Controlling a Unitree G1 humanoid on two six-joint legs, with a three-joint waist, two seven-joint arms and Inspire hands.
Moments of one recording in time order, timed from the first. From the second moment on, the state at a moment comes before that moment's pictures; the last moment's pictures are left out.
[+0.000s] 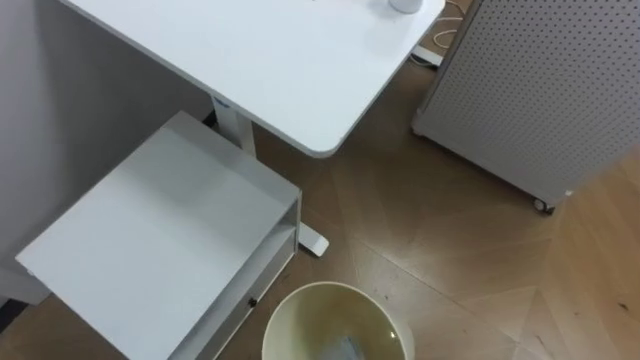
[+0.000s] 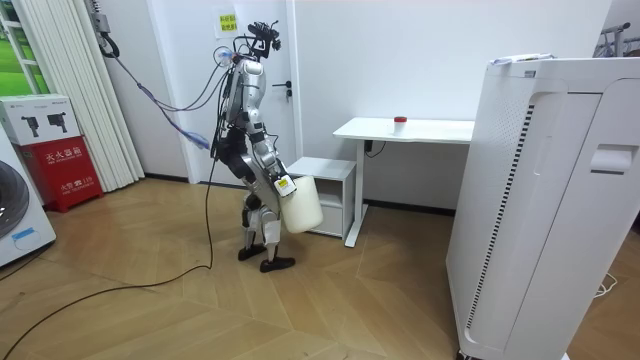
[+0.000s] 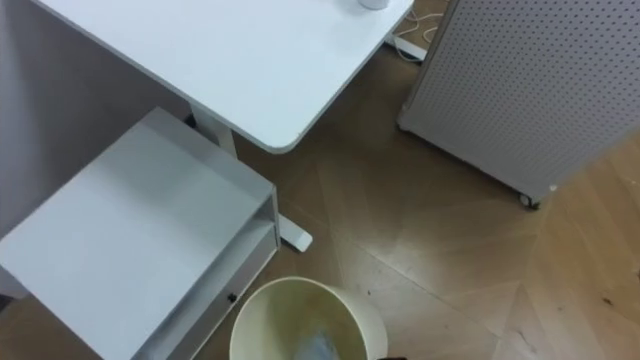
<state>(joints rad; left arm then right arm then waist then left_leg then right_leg) -0.26 0.11 -0.71 1.08 0.39 -0.19 0.03 -0.17 -0.20 0.46 1.14 0.46 -0.26 0.04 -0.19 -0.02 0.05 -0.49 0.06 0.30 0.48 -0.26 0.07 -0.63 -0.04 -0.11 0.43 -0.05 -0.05</state>
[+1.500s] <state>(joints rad) 0.04 0.26 -0.15 0.29 0.37 -0.40 0.44 0.05 -0.27 0.25 0.98 0.24 -0.21 0.11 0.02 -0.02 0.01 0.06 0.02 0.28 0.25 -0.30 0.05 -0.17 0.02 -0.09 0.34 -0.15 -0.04</state>
